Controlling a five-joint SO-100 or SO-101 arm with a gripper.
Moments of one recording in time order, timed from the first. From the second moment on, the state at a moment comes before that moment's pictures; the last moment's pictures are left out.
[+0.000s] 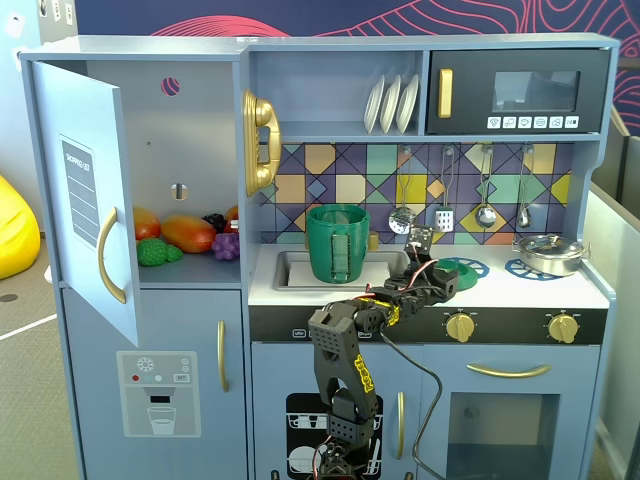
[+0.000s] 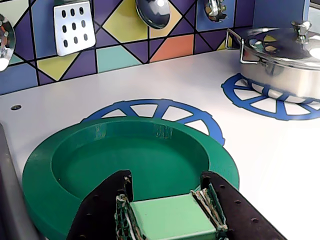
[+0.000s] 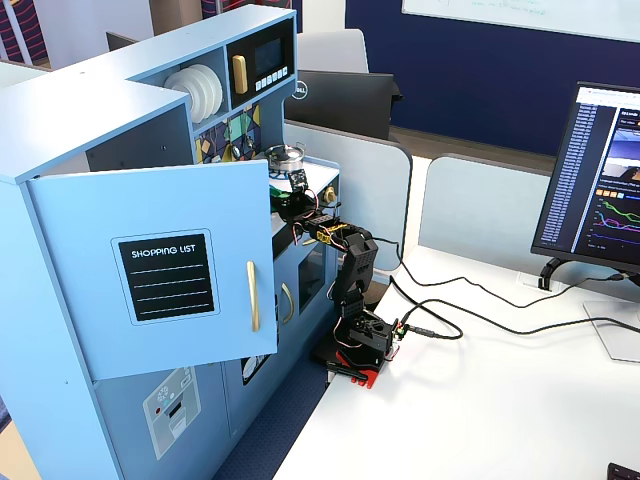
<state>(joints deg) 31.3 107.0 120.2 -17.4 -94.8</state>
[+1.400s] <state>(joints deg) 6.2 115.1 86.4 18.8 -95.8</state>
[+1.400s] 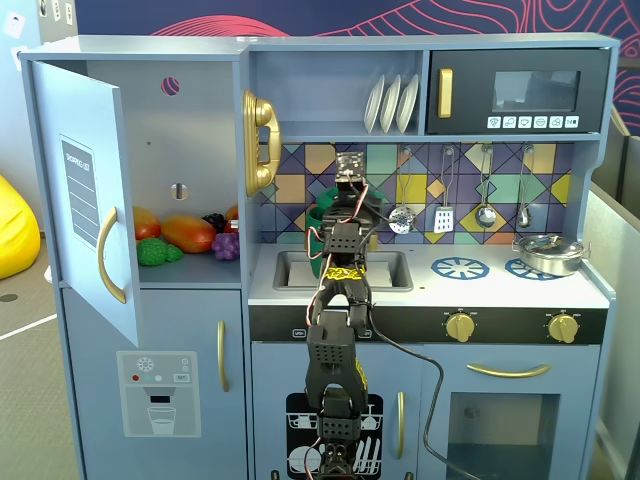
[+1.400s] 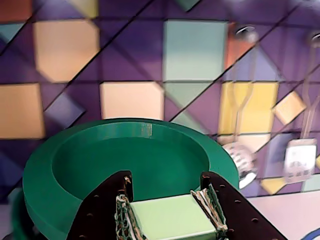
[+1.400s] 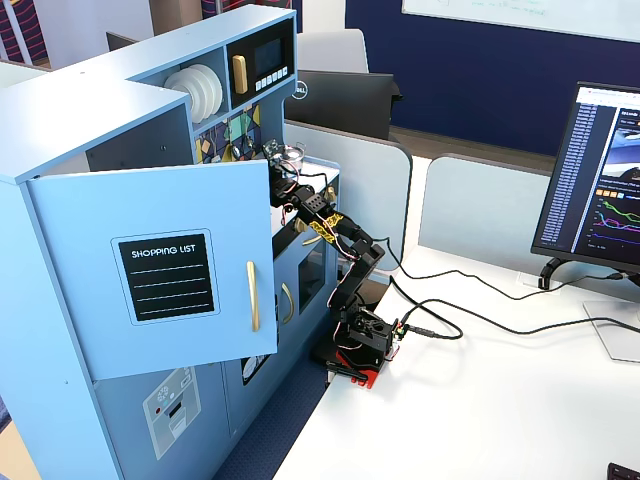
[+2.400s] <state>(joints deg) 3.1 115.1 86.4 19.9 -97.3</state>
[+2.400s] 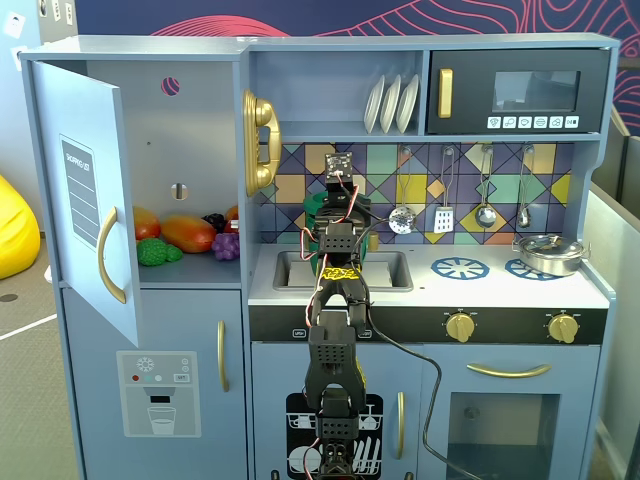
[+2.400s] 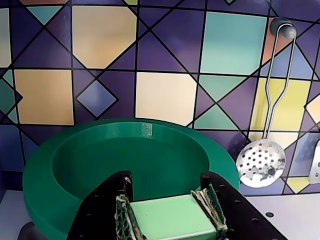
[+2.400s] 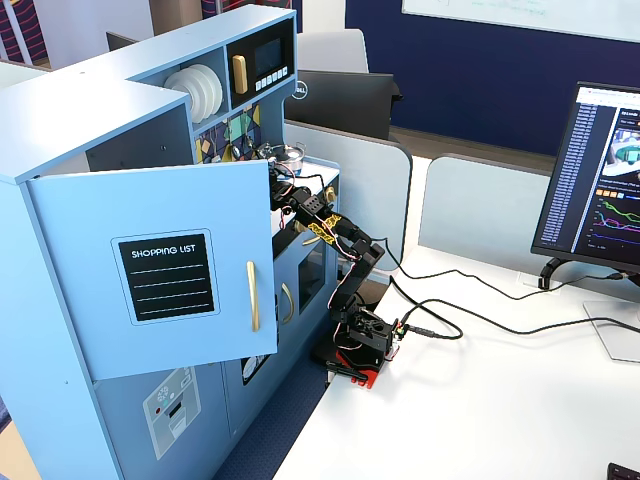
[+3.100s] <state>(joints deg) 3.5 114.8 89.1 17.3 -95.4</state>
